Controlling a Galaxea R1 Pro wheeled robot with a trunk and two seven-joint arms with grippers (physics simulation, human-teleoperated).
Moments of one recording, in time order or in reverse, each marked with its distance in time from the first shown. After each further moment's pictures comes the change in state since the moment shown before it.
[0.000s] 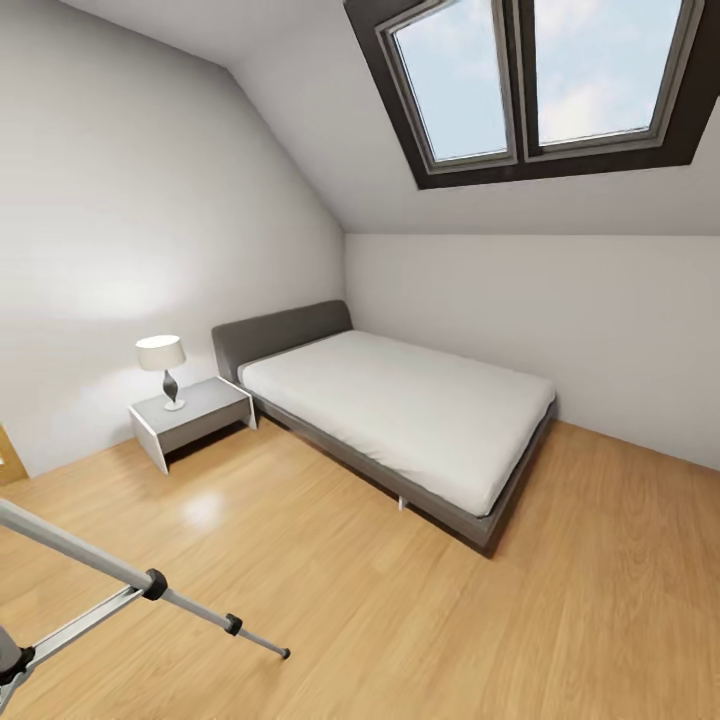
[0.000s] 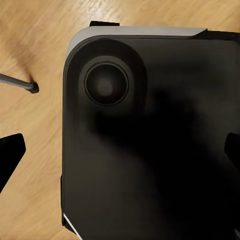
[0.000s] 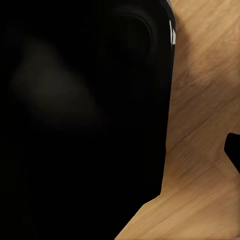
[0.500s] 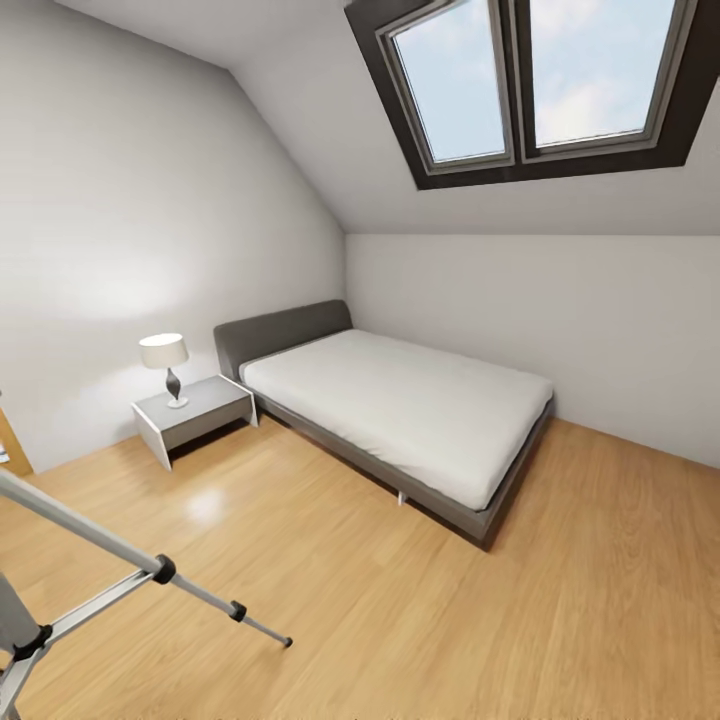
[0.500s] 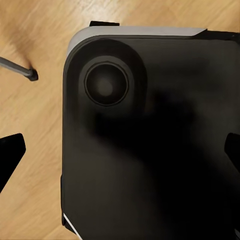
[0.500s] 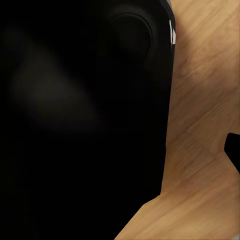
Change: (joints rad) left arm 0.000 0.000 0.000 0.000 0.000 0.000 0.000; right arm 0.000 0.000 0.000 0.000 0.000 0.001 0.000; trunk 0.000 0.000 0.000
